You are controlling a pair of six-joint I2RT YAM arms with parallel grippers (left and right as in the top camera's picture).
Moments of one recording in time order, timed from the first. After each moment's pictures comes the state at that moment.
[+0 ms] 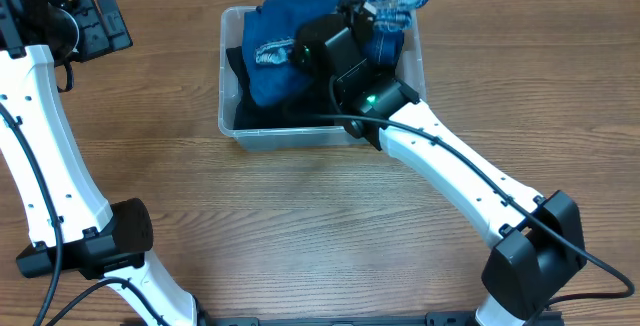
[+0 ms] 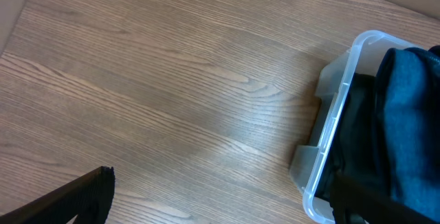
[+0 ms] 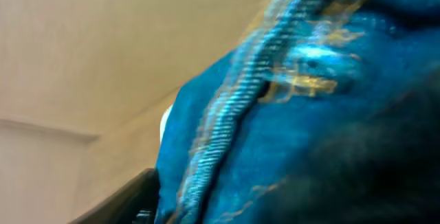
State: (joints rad) left arm 0.24 1.98 2.63 -1.69 -0.03 -0.15; right arm 0.67 1.83 1.60 -0.33 0.30 0.99
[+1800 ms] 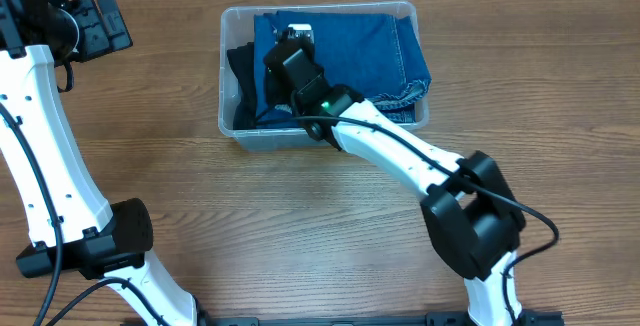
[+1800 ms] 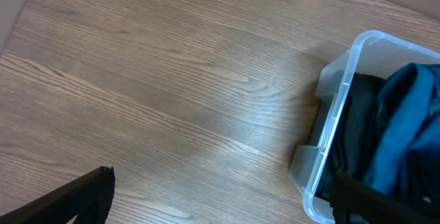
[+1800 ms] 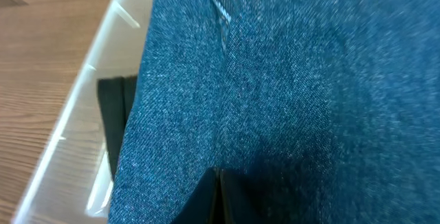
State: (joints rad) left arm 0.24 1.98 2.63 -1.69 -0.03 -0.15; right arm 0.72 2.10 1.65 -0.25 0.22 0.56
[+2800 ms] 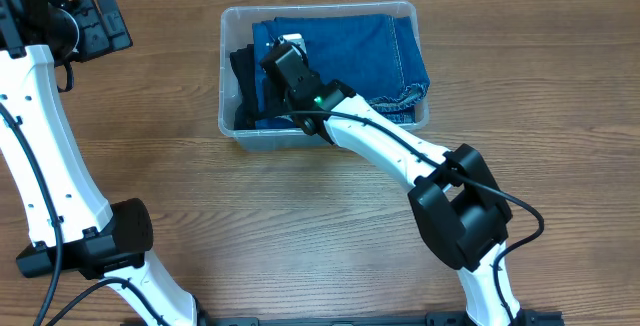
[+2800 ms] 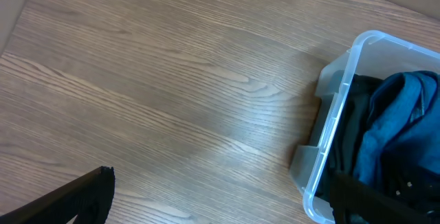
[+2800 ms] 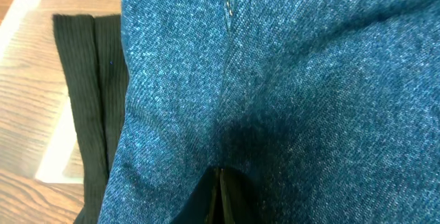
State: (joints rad) left arm 0.24 1.98 2.63 -1.69 -0.03 -0.15; right arm 0.72 2.18 1.72 -0.41 0.15 0.48
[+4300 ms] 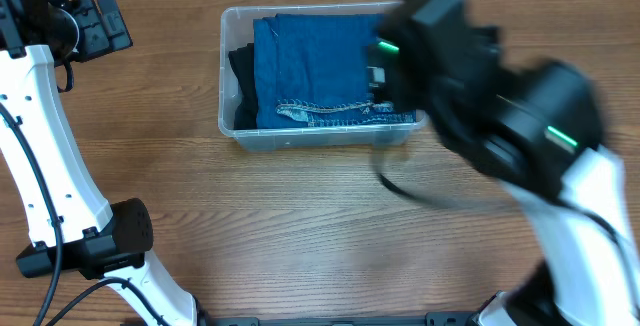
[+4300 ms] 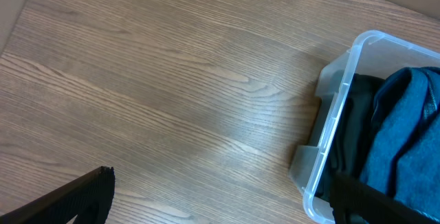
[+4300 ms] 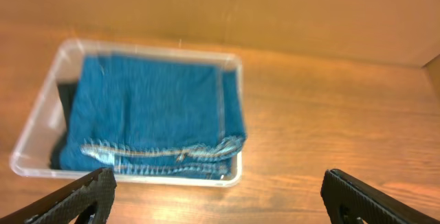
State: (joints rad) left arm 0.24 1.98 2.63 -1.69 -0.03 -0.15; right arm 0.71 1.68 2.50 -1.64 0.56 0.40
